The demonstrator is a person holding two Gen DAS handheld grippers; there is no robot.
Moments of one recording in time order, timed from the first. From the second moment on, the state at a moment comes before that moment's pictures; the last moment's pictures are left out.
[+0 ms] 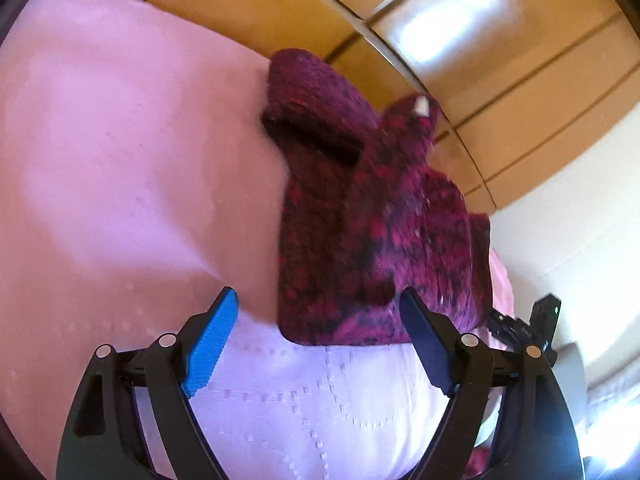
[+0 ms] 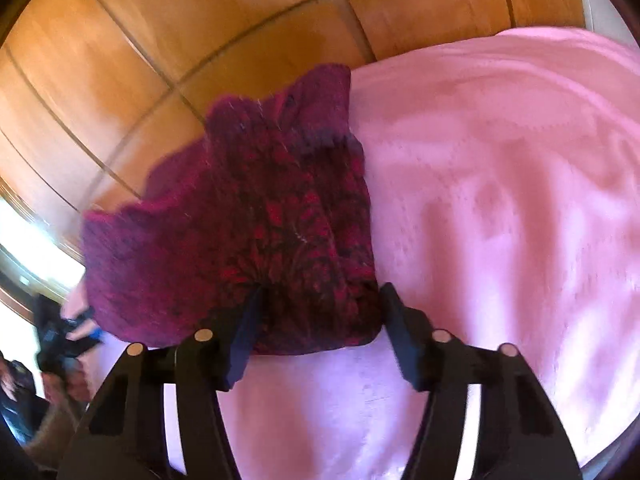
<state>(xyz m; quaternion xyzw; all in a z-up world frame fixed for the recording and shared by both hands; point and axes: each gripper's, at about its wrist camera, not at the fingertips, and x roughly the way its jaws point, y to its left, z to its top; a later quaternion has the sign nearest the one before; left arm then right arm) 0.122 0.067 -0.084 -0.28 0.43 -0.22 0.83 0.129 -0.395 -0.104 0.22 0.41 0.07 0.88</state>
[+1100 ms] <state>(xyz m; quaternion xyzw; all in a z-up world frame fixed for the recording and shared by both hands) 0.073 0.091 -0.030 -0.23 0.42 -0.22 0.85 0.065 -0.347 -0.038 0.11 0.37 0.06 0.92</state>
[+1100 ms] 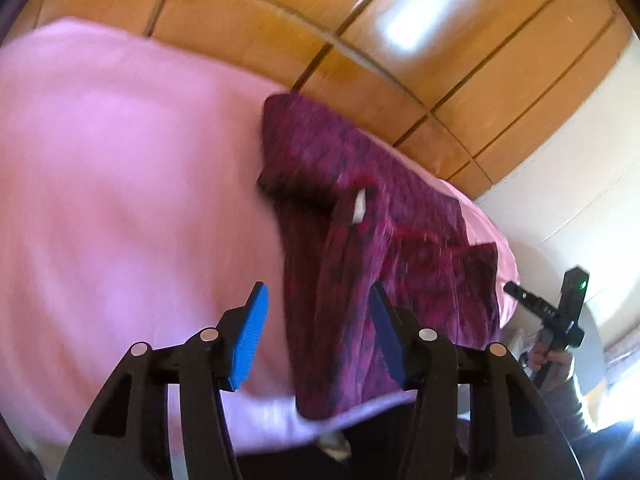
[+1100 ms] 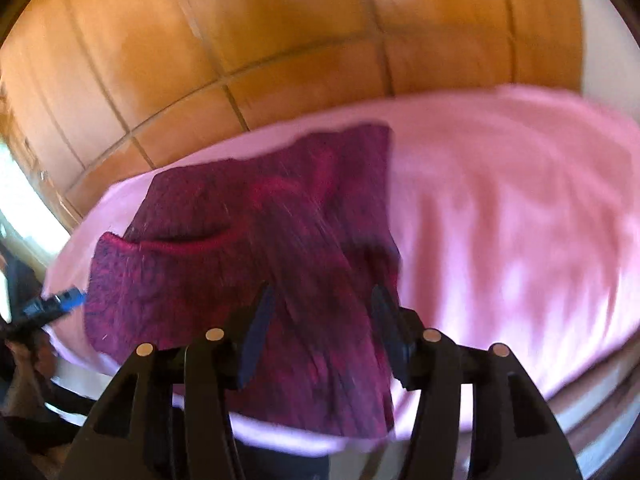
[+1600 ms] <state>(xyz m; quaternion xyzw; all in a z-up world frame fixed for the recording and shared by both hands) 0.124 0.061 -0.060 -0.18 0.44 -0.18 0.86 0.104 -0.359 -0.068 0.11 0.37 0.00 0.92</state>
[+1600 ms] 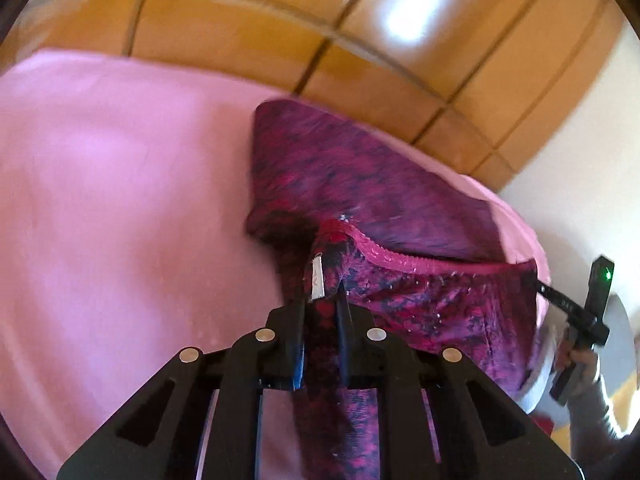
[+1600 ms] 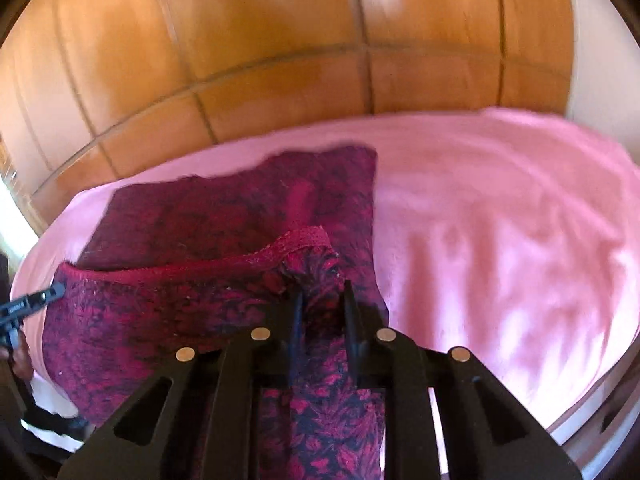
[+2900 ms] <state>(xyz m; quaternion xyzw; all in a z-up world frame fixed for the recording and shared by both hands) 0.052 0.046 0.012 -0.09 0.30 -0.17 0.94 0.068 -0.331 -0.017 0.08 0.32 0.04 0.94</state>
